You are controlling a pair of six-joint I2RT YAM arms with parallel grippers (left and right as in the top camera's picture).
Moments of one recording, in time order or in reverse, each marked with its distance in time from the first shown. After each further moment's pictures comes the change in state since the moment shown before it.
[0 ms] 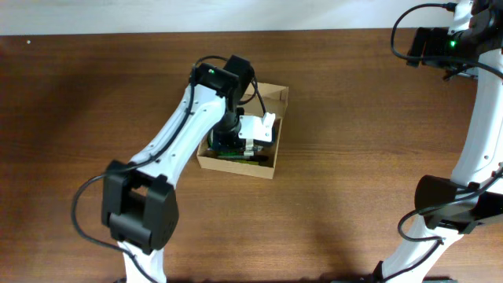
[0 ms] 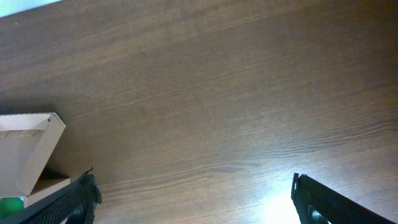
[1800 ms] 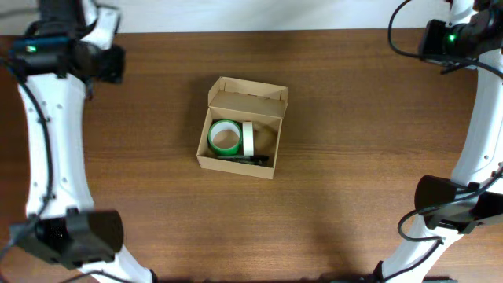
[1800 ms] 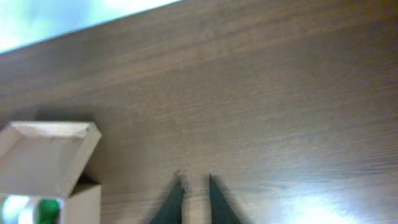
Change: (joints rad) left arm 0.599 -0.160 0.306 0.125 -0.153 -0.886; right arm 0.001 0.000 0.000 0.057 -0.122 0.003
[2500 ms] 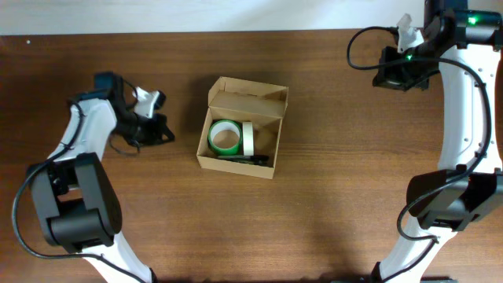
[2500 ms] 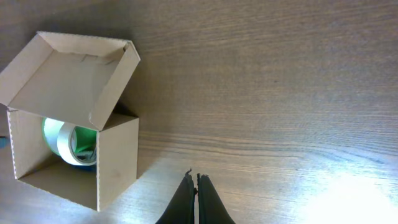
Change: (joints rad) left arm 0.023 0.102 -0.702 0.293 0.563 -0.022; right arm 0.092 0.000 -0.268 -0.012 -0.177 -0.034
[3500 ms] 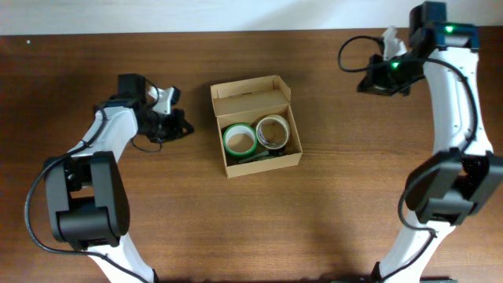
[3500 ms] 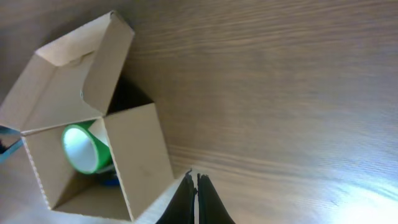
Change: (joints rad) left arm -0.086 0.000 -0.086 0.324 0.043 -0.282; right arm 0.000 0.058 -0.191 0.194 -0.138 0.009
